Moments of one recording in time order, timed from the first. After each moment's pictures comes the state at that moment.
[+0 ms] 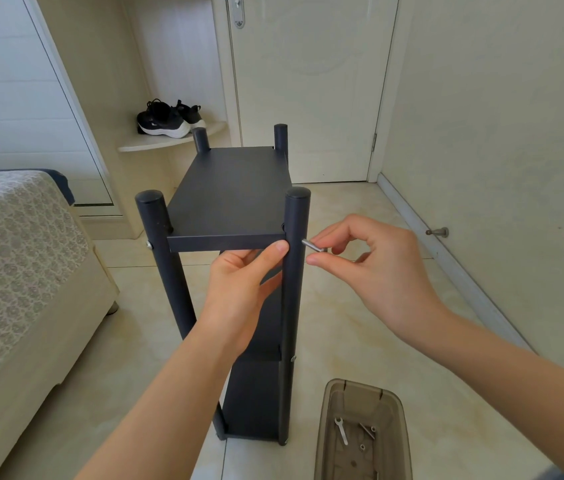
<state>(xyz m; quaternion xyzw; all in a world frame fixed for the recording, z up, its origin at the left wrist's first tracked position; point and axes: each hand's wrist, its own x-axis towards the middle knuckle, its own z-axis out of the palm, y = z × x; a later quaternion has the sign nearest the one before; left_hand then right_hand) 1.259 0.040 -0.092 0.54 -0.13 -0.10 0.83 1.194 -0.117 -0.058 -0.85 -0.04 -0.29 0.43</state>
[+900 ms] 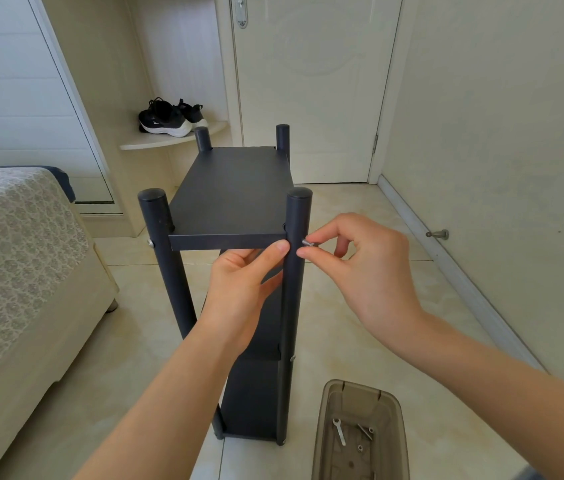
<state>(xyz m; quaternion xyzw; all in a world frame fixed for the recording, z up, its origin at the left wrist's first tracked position) 1.260 0.040 -0.092 0.54 -0.13 -0.10 0.82 1.202 -0.102 -0.059 -0.86 -0.04 -0.40 0.32</state>
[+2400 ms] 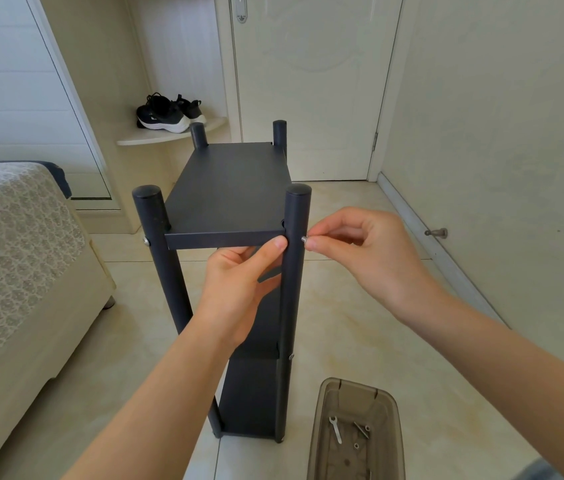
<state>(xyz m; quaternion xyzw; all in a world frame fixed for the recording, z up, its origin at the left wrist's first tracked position) 1.266 0.038 -0.096 0.57 -0.14 -0.10 0.80 1.209 -0.123 -0.049 -0.80 -0.03 -0.21 0.55</state>
